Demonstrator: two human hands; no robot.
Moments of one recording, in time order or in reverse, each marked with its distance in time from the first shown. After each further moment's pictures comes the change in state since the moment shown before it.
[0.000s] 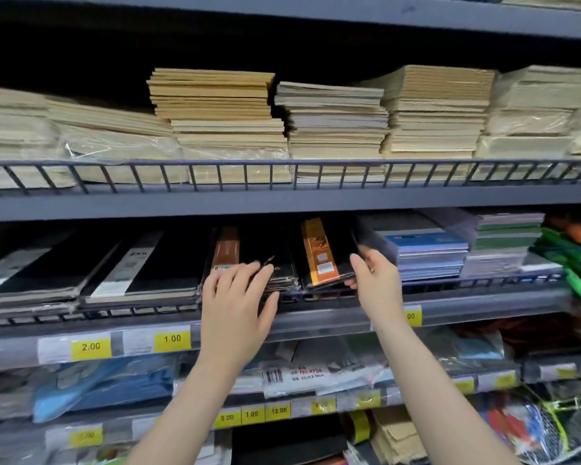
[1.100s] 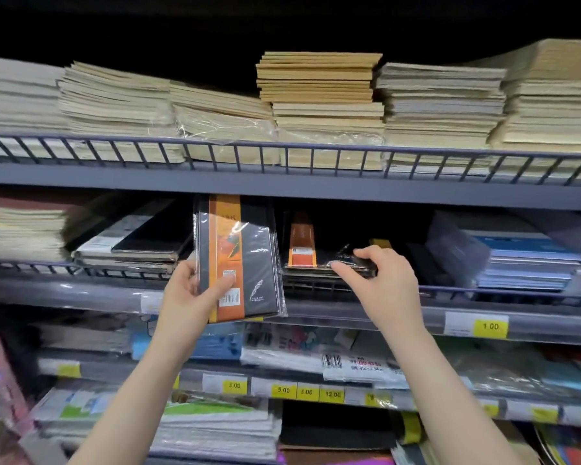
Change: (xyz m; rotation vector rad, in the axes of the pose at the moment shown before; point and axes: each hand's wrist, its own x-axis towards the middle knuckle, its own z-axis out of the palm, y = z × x) left_hand -0.041 -0.098 -0.085 -1.074 -0.012 -0.861; right_hand -0.042 -0.025 0.070 -0.390 -0.112 -0.374
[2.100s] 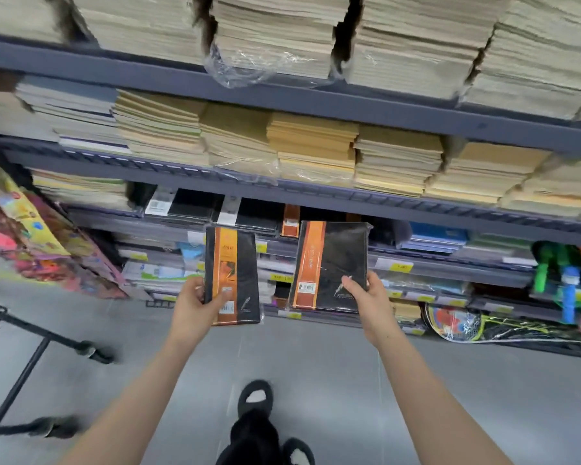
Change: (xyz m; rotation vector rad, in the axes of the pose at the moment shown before) left_hand -0.089 0.159 -0.035 0.314 0.027 -0.627; right_hand -0.028 -0.101 -0.158 0.628 -0.458 1.026
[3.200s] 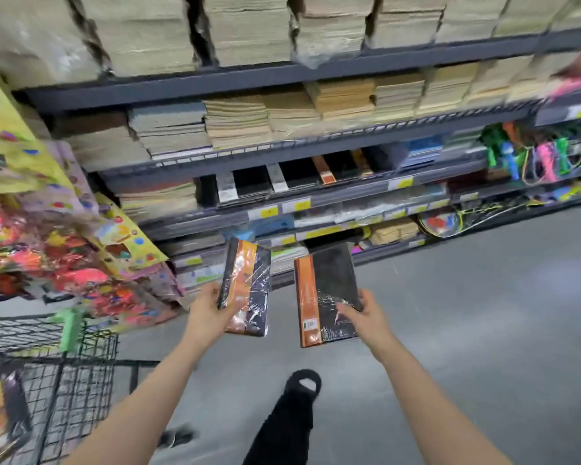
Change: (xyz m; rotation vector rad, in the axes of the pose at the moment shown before) left_hand -0.016 -0.053 -0.282 0.411 -0.369 0.267; right_hand -0.259 0.095 0.234 0.030 0.200 0.073
